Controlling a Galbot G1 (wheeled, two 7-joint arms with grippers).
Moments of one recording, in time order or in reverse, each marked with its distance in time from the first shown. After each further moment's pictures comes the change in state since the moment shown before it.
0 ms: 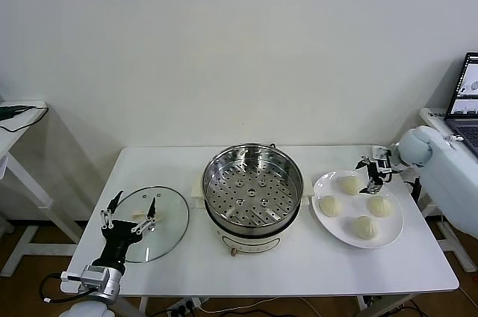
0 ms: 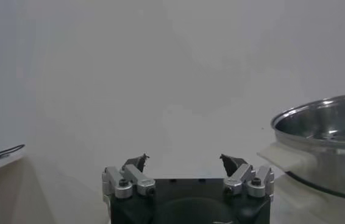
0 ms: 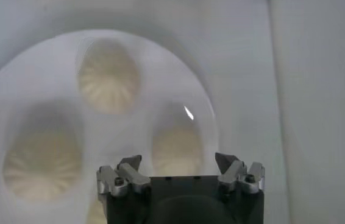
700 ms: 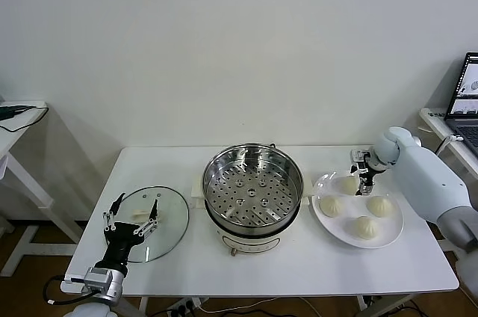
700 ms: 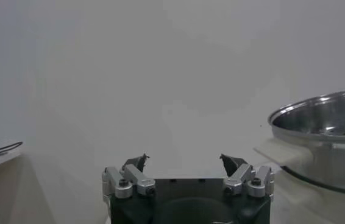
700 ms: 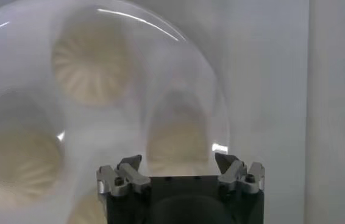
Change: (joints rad) left arm 0.004 -0.012 0.004 0.007 0.015 -0.014 0.000; right arm 0.017 0.138 0.041 -0.168 -0.178 0.020 0.015
